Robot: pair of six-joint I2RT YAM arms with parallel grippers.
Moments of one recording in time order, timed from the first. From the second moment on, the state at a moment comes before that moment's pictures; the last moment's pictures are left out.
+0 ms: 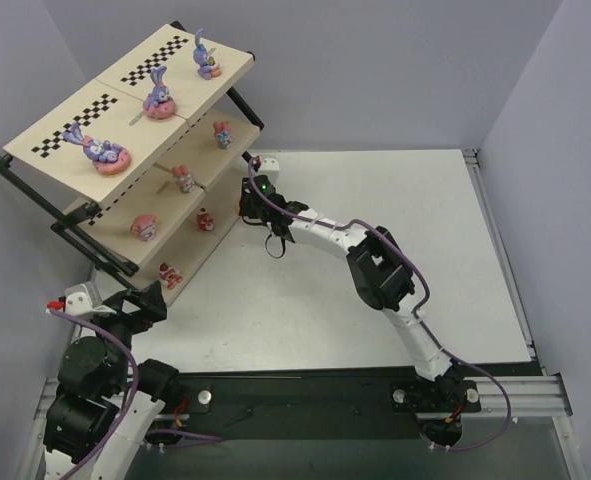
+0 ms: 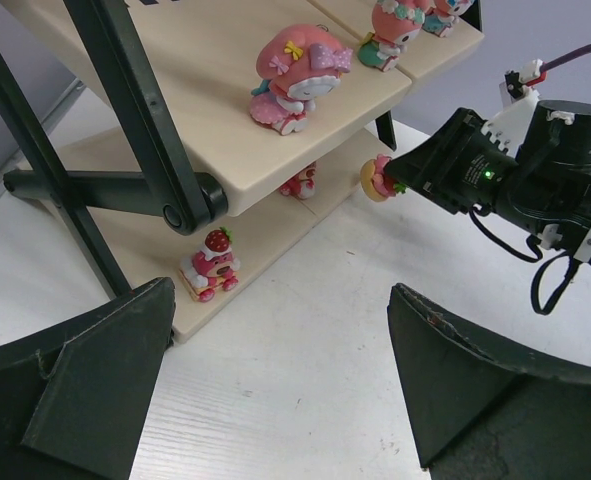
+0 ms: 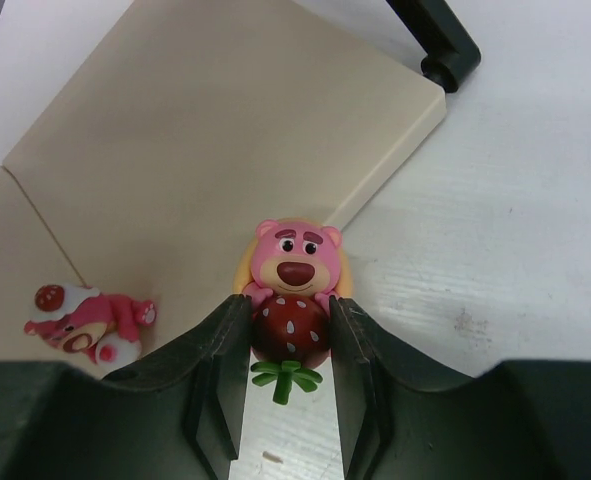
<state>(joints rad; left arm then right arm) -0.37 0.01 0.69 -0.76 -0.48 -0.43 0.80 2.35 1.90 -0.03 0.34 0.52</state>
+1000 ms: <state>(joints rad) -0.37 0.01 0.69 -0.76 -0.47 -0.42 0.82 2.55 2.18 0.01 0.38 0.44</state>
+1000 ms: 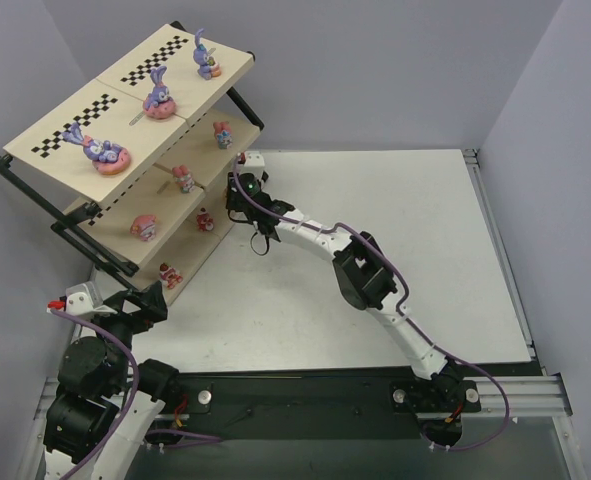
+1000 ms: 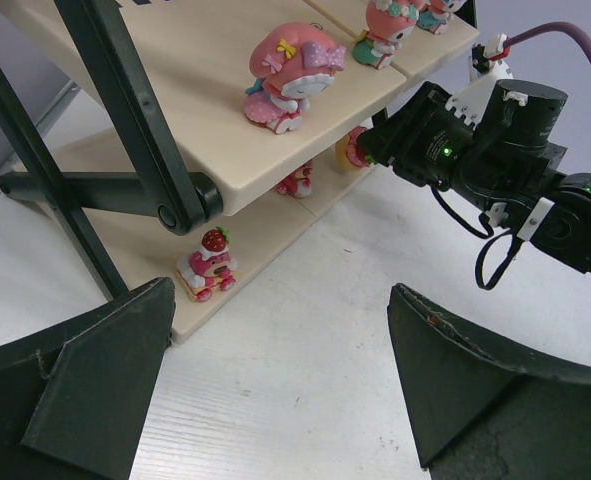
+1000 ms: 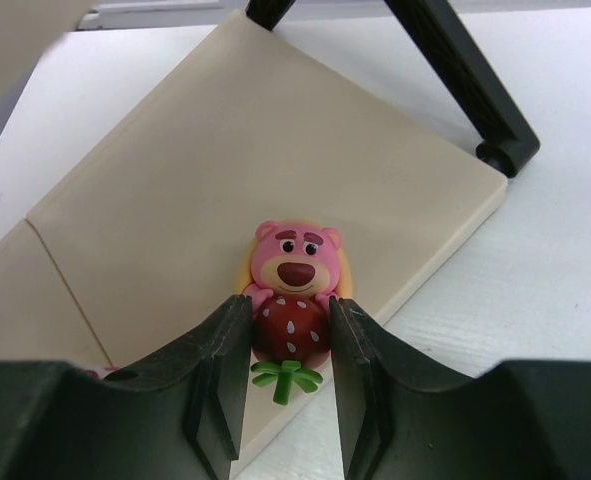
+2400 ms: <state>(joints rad) -0.36 0.01 0.69 -0.76 -0.47 -0.42 0.81 2.65 2.34 -0.10 0.46 0.41</state>
